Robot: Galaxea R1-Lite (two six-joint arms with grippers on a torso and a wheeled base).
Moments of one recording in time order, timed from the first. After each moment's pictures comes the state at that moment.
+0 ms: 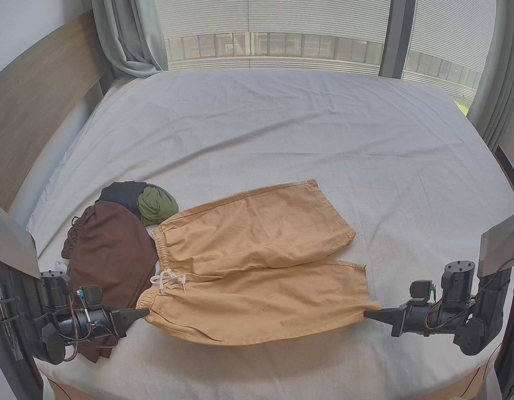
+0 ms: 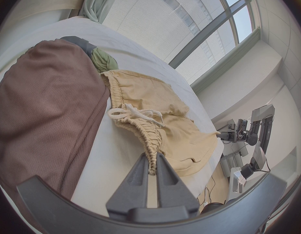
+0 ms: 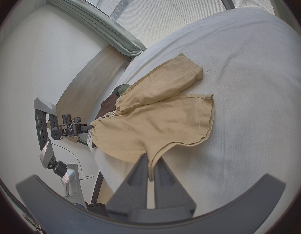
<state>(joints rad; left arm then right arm) 0.12 2.23 -0.06 -1.55 -0.78 -0.13 0.20 2.20 -0.08 -1.54 0.60 0.27</state>
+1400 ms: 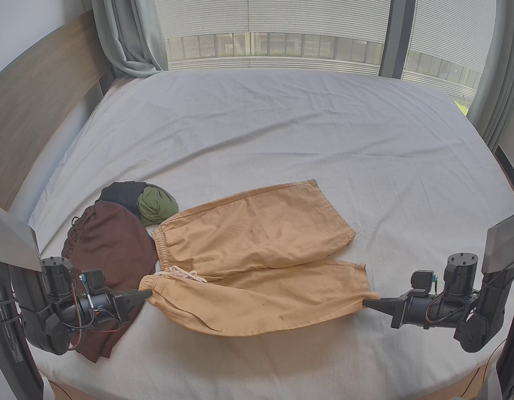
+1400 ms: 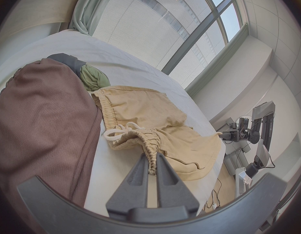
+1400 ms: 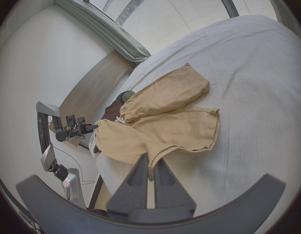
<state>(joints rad) 0.09 2.22 -0.19 -1.55 -0.78 -0.14 0.21 2.15 -0.13 -1.54 0.59 0.31</state>
